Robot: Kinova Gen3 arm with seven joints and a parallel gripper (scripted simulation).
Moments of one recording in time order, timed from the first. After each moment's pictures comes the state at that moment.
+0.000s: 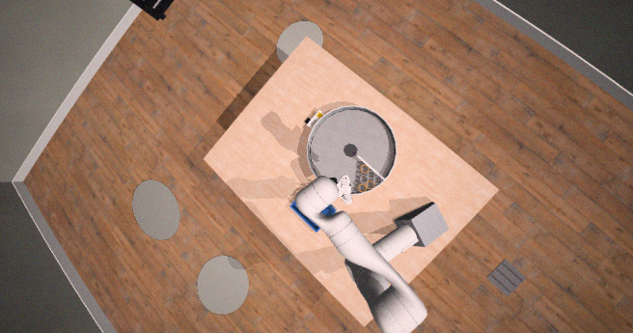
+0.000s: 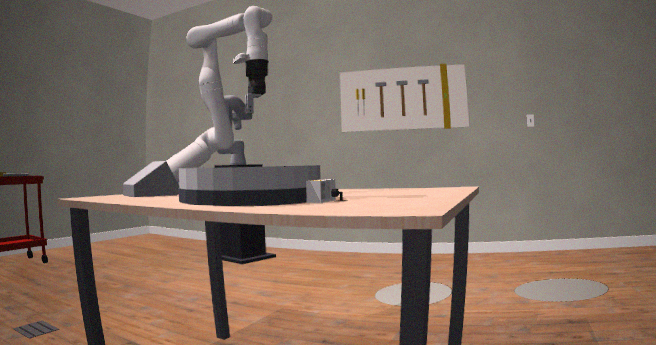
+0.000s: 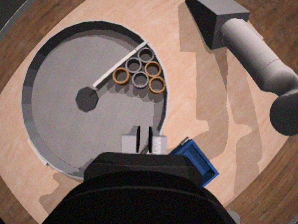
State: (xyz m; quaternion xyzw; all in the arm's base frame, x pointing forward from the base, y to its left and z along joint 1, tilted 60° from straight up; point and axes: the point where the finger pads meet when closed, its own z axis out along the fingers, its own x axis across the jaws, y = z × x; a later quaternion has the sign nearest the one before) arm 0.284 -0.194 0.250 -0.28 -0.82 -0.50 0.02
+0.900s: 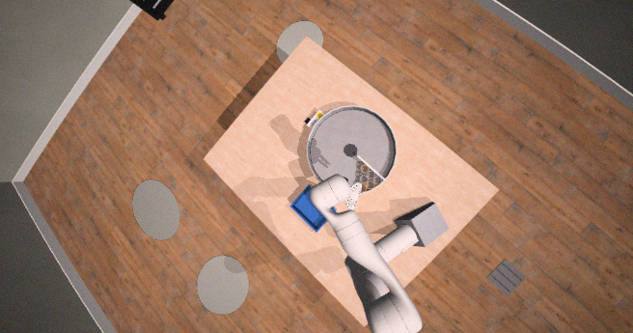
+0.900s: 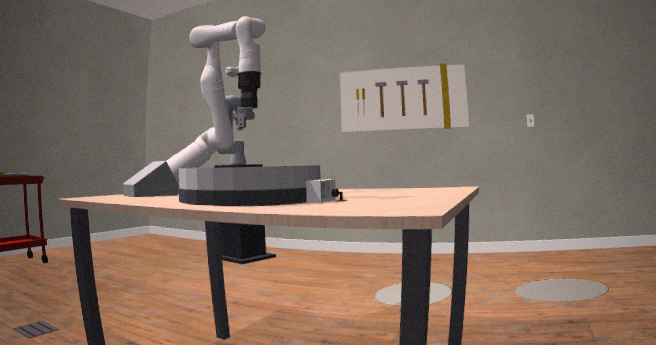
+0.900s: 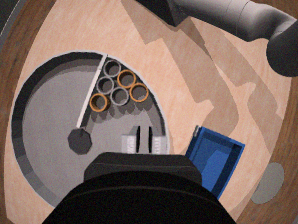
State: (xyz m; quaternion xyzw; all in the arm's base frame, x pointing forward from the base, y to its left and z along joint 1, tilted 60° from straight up) arm 0.275 -0.163 0.212 -0.47 -0.73 -0.48 0.14
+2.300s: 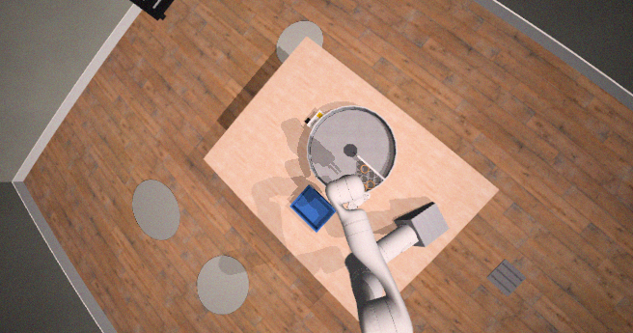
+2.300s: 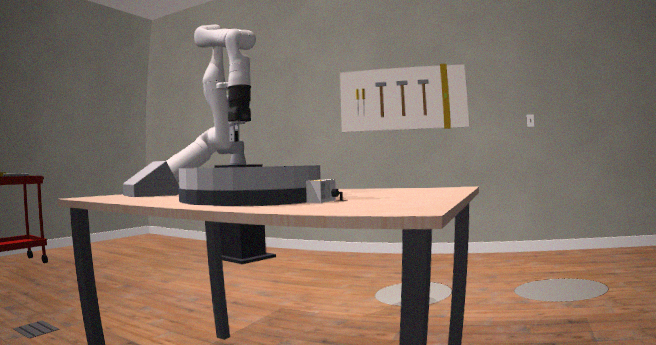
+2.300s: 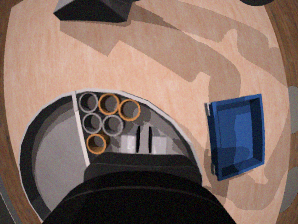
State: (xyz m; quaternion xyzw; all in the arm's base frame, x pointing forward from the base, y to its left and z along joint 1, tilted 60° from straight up) arm 0.268 -0.129 0.171 -0.65 -0.57 -0.42 0.26
